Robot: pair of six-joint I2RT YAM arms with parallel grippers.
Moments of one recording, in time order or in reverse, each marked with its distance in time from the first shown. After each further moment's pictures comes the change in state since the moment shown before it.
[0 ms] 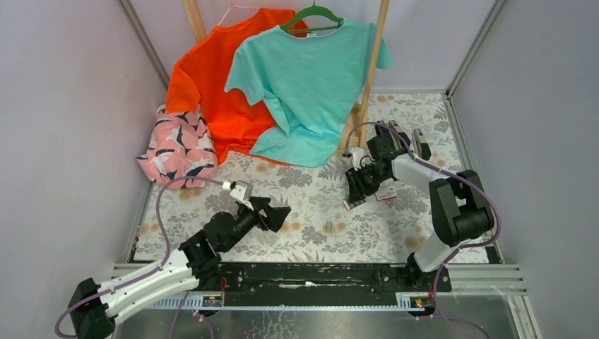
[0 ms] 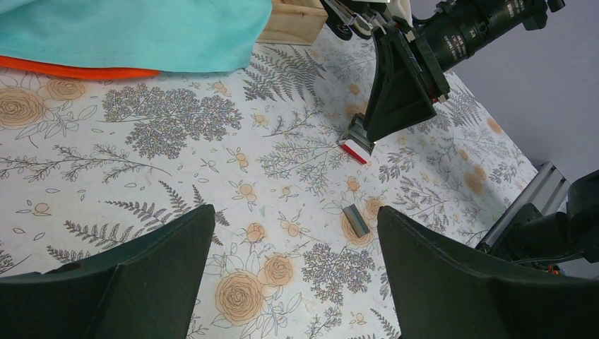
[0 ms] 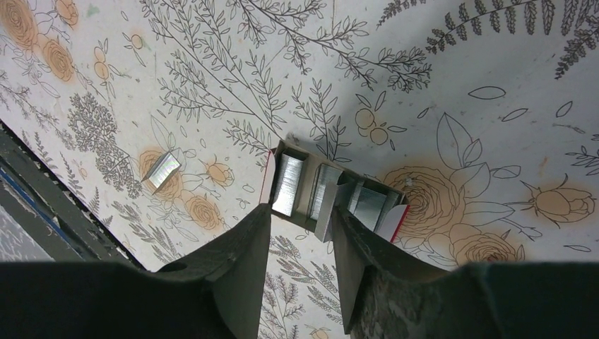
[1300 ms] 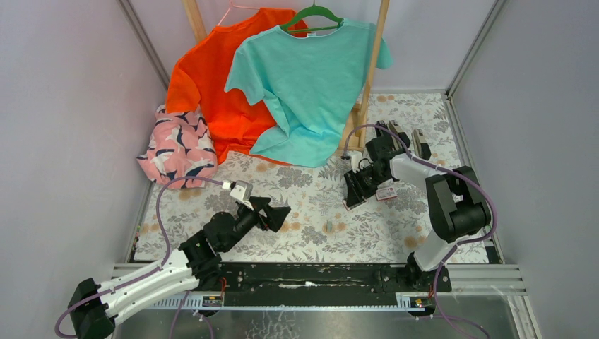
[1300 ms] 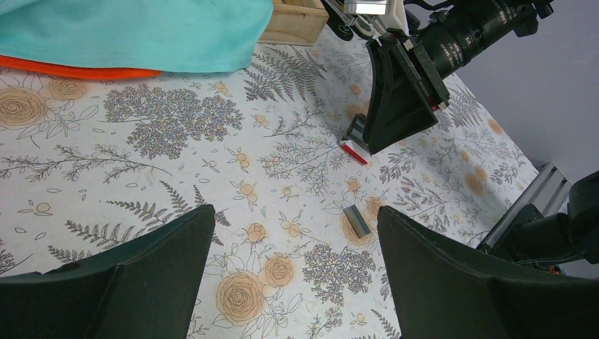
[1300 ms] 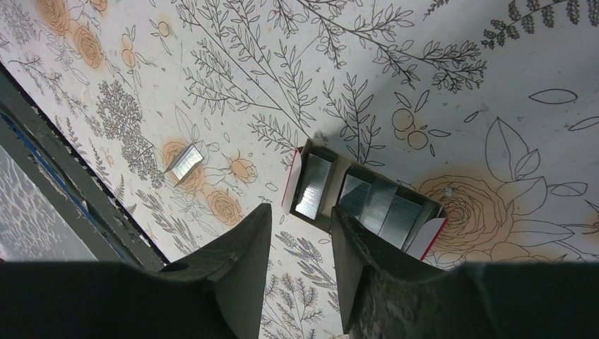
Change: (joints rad) left arm 0.000 0.000 0.000 0.000 -0.003 0.000; right arm 0.003 0.037 0.001 -0.021 -0.080 -0.003
